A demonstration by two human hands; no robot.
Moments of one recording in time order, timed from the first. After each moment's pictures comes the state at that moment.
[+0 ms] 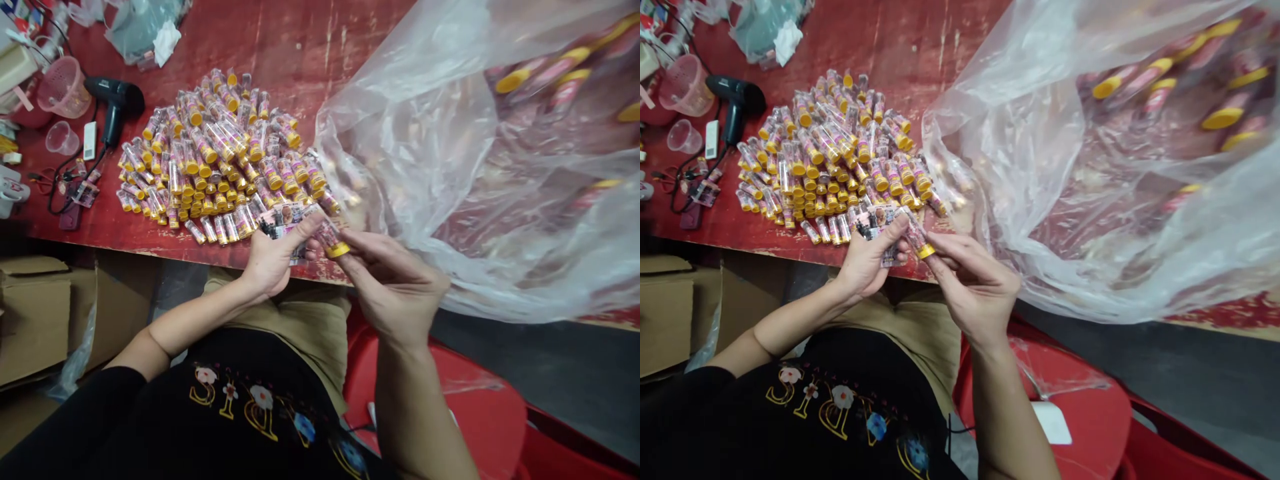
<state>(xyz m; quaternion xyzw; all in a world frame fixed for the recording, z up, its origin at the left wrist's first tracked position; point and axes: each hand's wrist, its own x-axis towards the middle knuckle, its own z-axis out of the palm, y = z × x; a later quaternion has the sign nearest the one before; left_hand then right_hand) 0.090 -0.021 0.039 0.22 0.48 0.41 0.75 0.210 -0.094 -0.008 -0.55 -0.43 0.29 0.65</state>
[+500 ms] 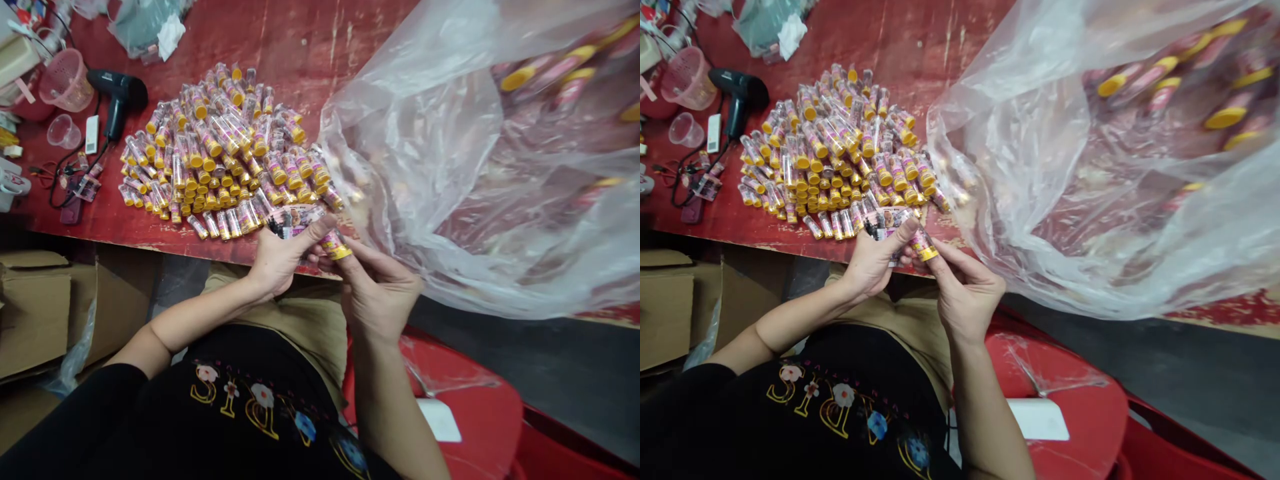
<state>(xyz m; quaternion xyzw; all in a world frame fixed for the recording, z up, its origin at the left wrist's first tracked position) 0.089 -0.030 0.031 0.27 0.50 0.39 0.72 0.179 -0.100 -0.022 -0.55 -0.21 0.38 0.71</state>
